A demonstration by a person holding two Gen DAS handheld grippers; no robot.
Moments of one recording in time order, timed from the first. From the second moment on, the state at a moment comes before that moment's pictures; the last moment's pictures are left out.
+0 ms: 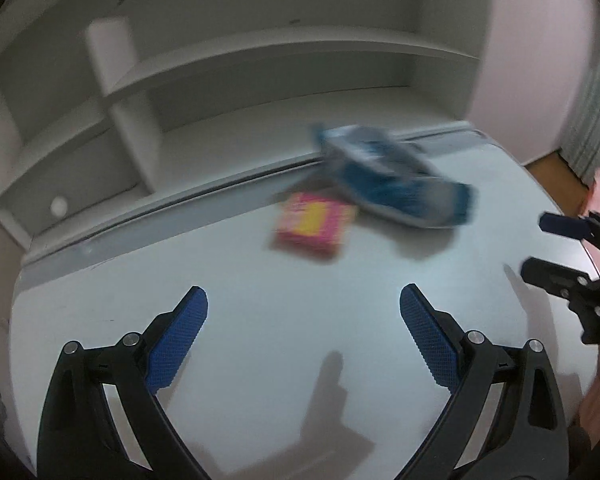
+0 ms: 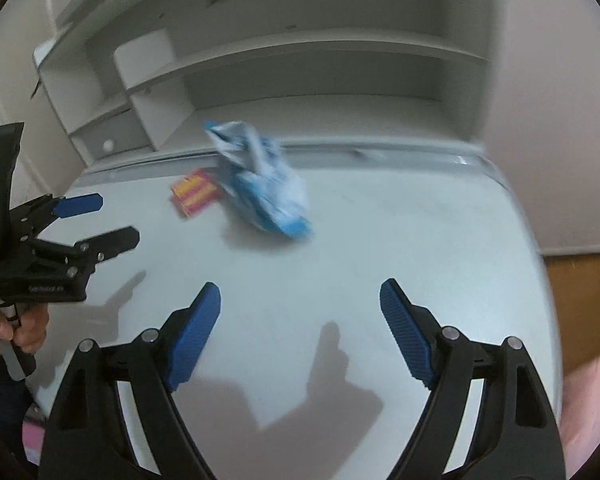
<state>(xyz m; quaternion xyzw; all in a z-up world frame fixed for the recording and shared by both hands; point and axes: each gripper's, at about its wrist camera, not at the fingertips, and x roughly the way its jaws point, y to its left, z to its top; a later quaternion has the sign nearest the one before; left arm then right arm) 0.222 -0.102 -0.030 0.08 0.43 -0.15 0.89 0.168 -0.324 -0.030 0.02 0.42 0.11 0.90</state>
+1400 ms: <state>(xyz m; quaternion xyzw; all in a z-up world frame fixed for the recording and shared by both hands) 0.211 -0.244 -0.026 0.13 0.42 -0.27 0.86 0.051 -0.454 -0.024 0.12 0.39 -0.06 0.91</state>
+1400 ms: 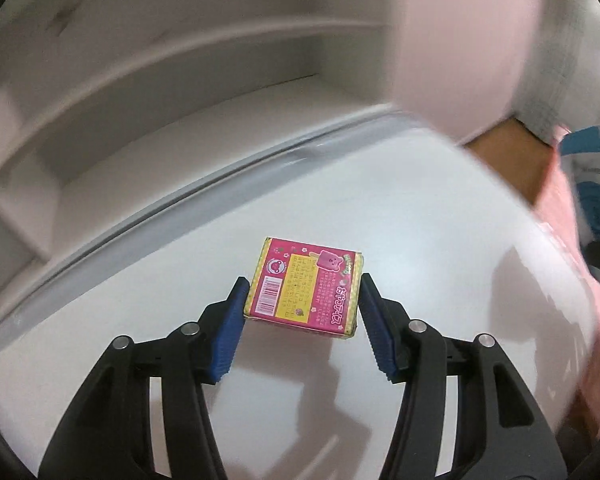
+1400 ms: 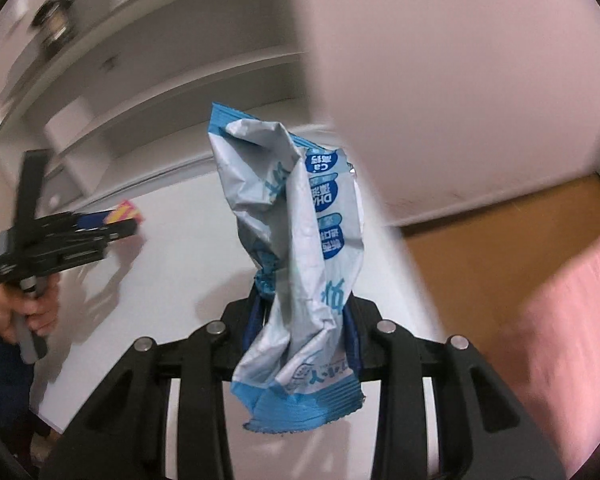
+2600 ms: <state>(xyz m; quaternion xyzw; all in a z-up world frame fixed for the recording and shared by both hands) -0.142 -0.680 -0.294 0.33 0.47 -0.58 0.58 -0.319 -0.724 -0.315 0.43 0.45 -0.37 0.69</state>
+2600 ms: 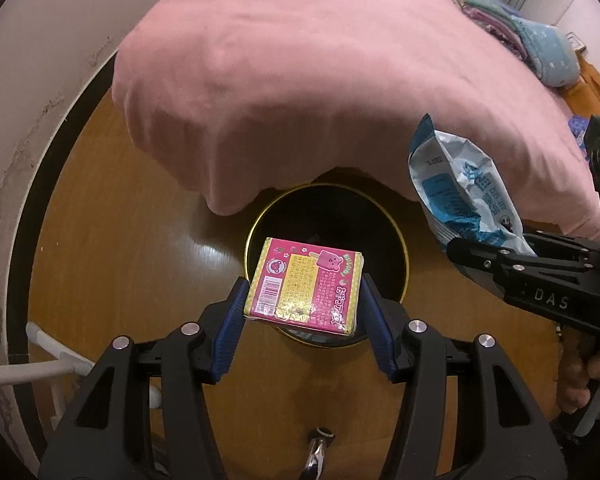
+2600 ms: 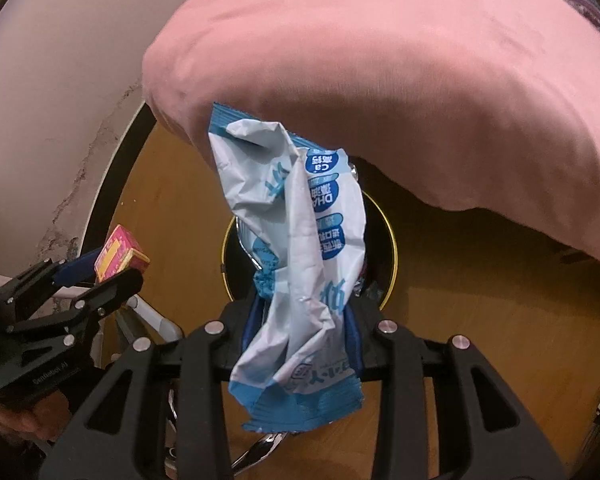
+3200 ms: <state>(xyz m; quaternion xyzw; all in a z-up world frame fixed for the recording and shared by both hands) -0.144 -0.707 -0.316 0.34 0.48 -0.58 0.56 -0.324 -0.749 -0.335 0.45 0.43 -0.37 0.69</state>
